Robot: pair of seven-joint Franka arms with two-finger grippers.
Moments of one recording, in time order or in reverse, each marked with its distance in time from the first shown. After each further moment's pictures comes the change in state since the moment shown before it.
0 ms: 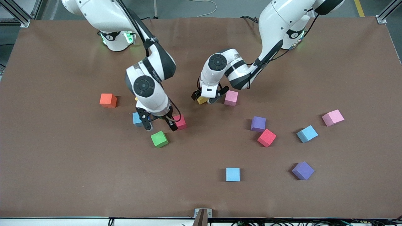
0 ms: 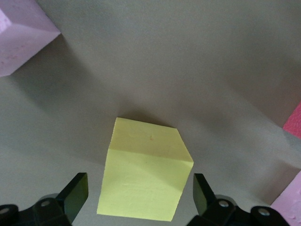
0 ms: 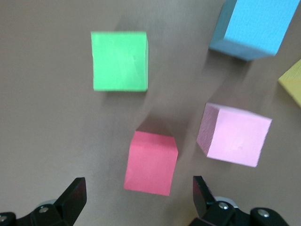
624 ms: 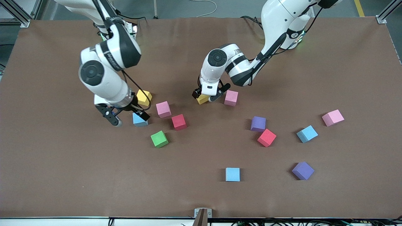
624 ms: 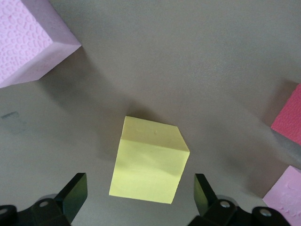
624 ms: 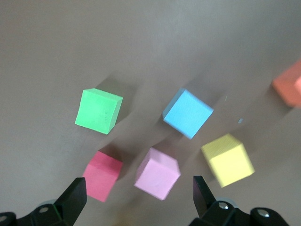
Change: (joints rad) left arm 0.001 -0.066 -0.001 -0.002 -0.018 -0.078 0.000; right arm -0.154 -0.267 0.000 -0.148 0.000 -0.165 -0.388
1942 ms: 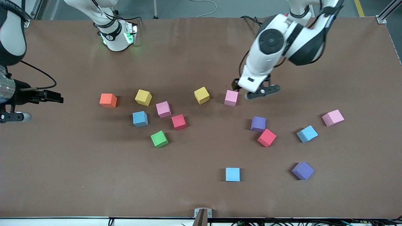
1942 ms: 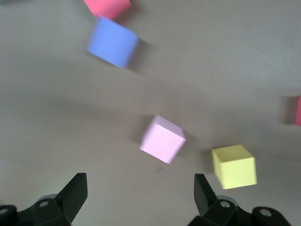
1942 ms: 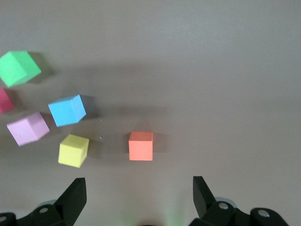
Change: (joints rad) left arm 0.234 -0.388 -0.002 0.000 -0.173 -0.506 0.713; right arm -0.467 -0.047 -0.021 0.335 -0.058 -0.583 -1.206
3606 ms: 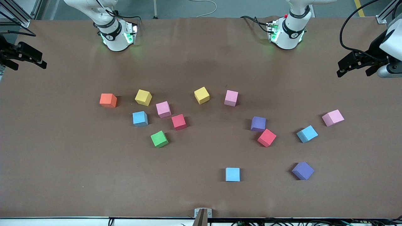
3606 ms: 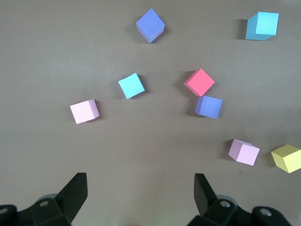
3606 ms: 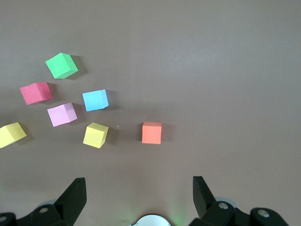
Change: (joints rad) left arm 0.096 -0.275 0.514 0.312 -0.043 -0.443 0.884; right arm 0.024 -0.275 0.003 0.003 0.000 -0.115 -0.063
